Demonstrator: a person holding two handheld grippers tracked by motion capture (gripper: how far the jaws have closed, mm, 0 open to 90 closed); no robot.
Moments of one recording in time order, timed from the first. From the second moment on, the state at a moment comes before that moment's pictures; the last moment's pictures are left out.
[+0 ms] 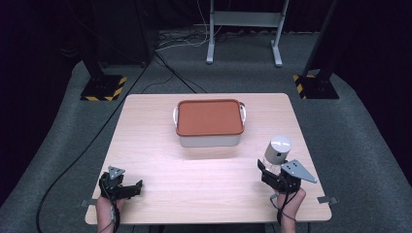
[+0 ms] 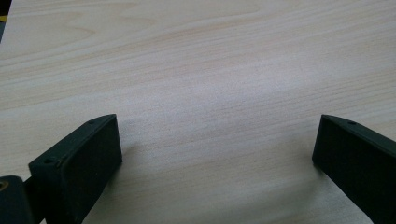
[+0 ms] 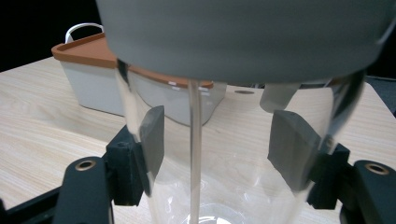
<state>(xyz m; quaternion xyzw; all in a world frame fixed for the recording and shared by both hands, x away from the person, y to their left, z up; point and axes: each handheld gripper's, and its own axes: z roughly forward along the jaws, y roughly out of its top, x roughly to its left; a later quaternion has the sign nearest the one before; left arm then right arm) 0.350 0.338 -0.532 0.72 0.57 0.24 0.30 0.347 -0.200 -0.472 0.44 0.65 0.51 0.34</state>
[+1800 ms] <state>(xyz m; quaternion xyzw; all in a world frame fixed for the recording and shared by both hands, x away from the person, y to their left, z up) 0.351 0.338 -0.532 0.72 0.57 0.24 0.30 0.379 -0.186 -0.457 0.43 0.66 0.52 0.33</state>
